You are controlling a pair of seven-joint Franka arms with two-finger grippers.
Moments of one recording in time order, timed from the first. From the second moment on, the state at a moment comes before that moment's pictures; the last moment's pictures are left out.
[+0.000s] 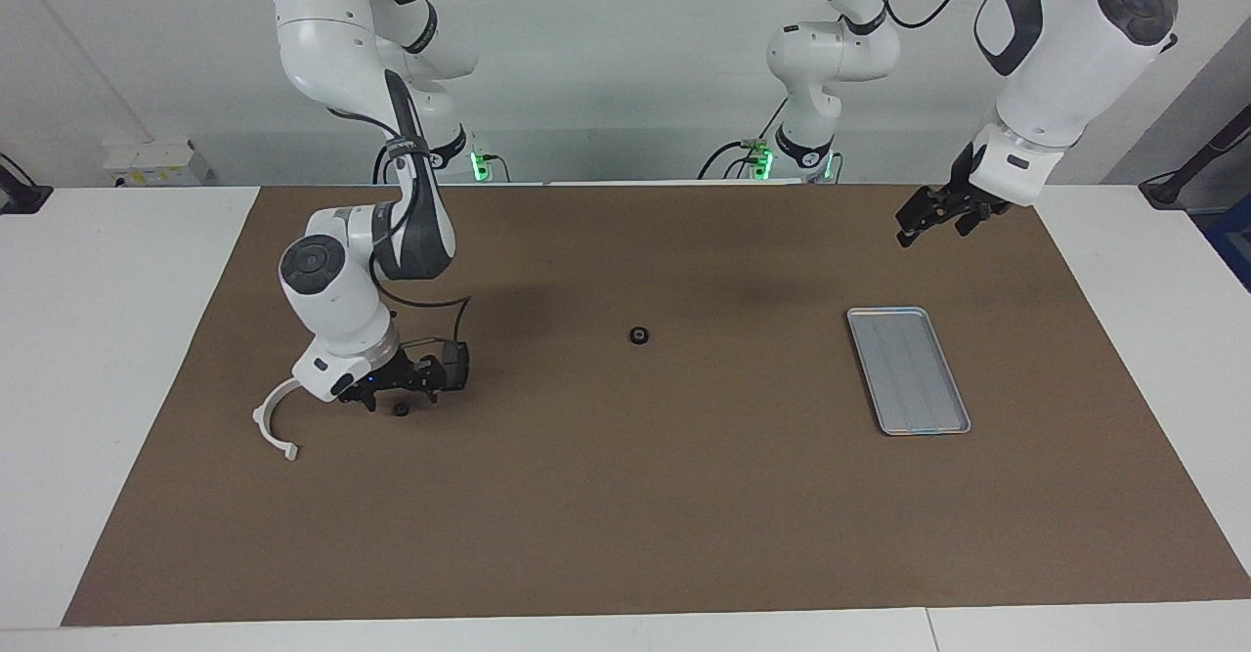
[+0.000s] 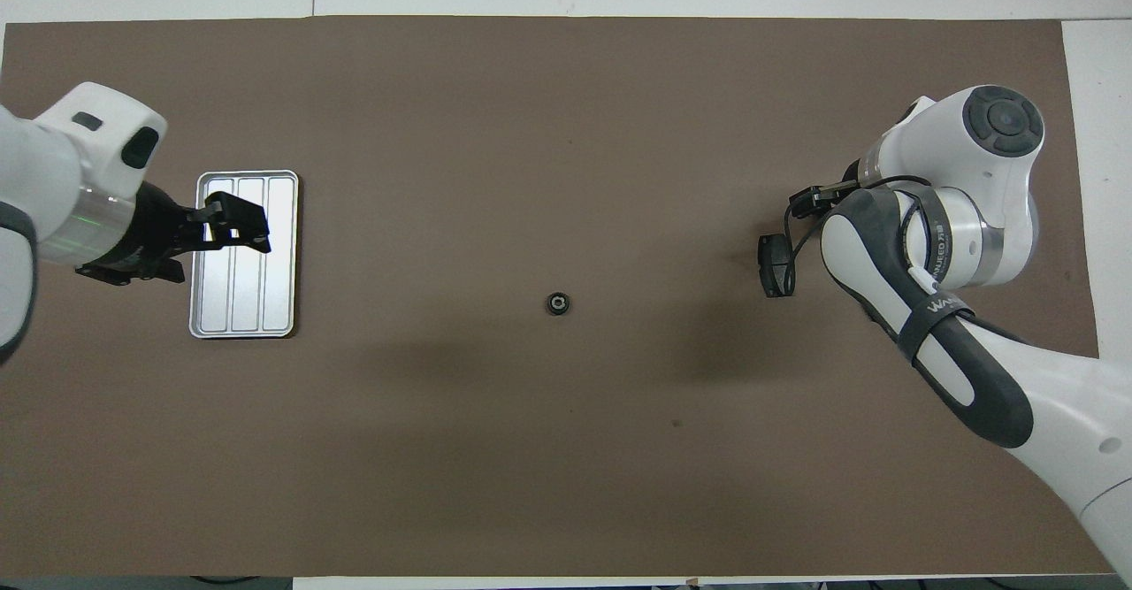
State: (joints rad) left arm -0.20 -0.01 0.01 -1.80 -0.08 1.73 -0.42; right arm 0.02 0.40 0.02 -1.86 0.00 2.27 -0.07
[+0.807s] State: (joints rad) left arm -0.54 0.33 0.00 -1.72 -0.10 2.01 -0.81; right arm 0.02 0.41 0.03 -1.89 0.00 2.33 -0.07
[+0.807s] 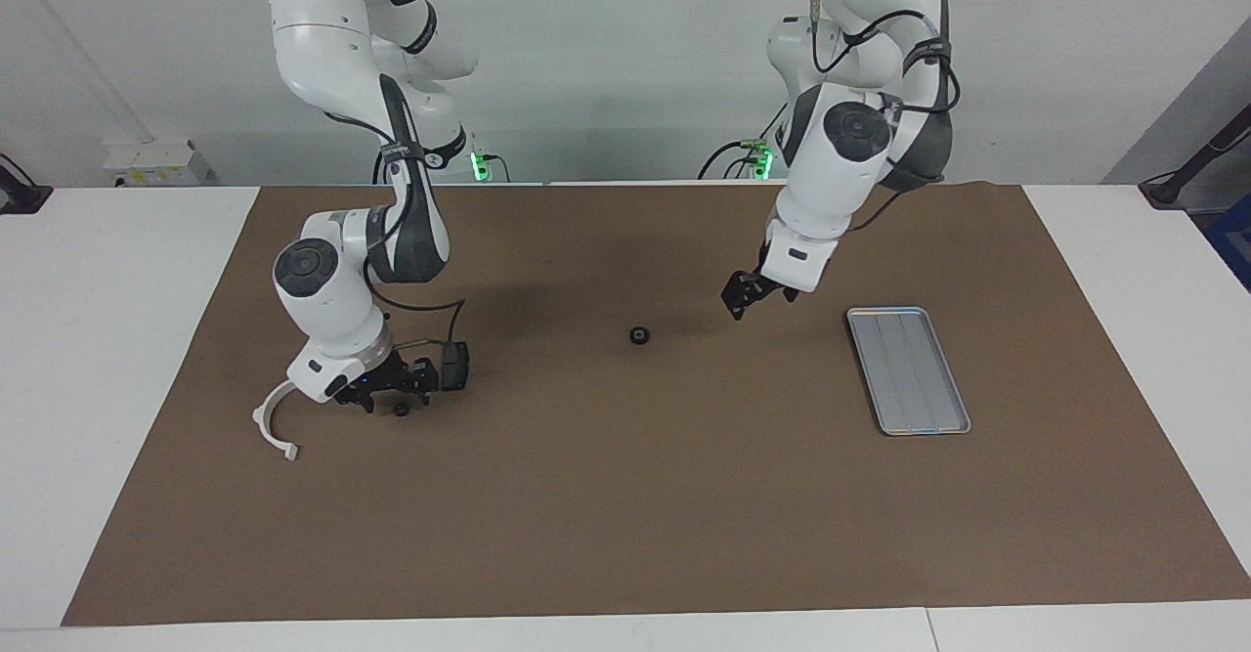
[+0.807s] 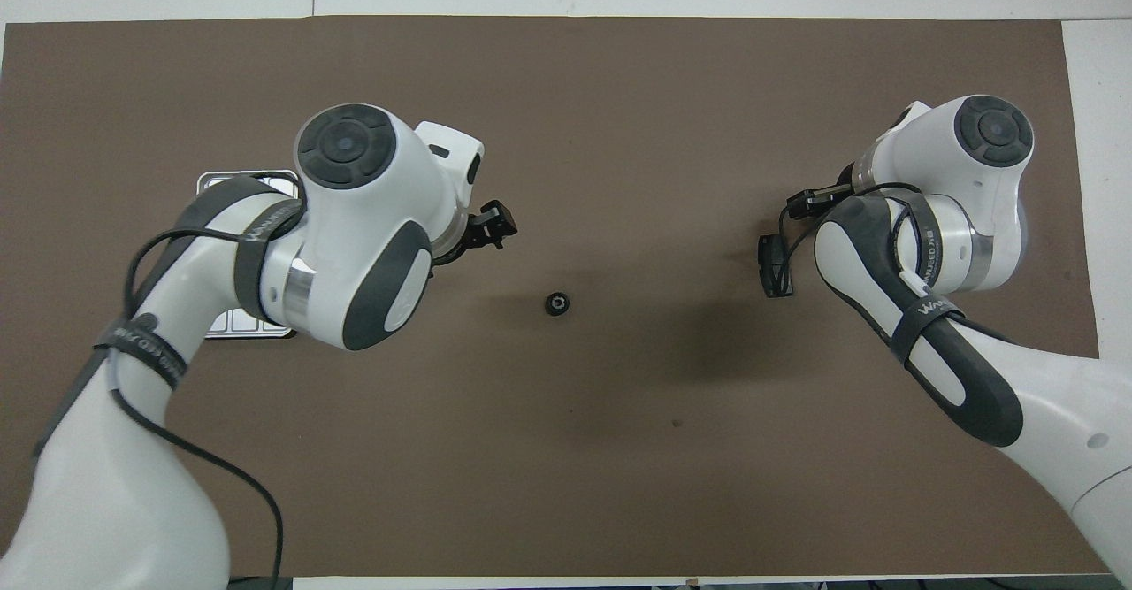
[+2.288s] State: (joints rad) left arm -0.70 0.48 0.00 -1.75 -0.14 2.19 -0.97; right arm 0.01 0.42 0.02 -1.72 -0.02 2.22 -0.07
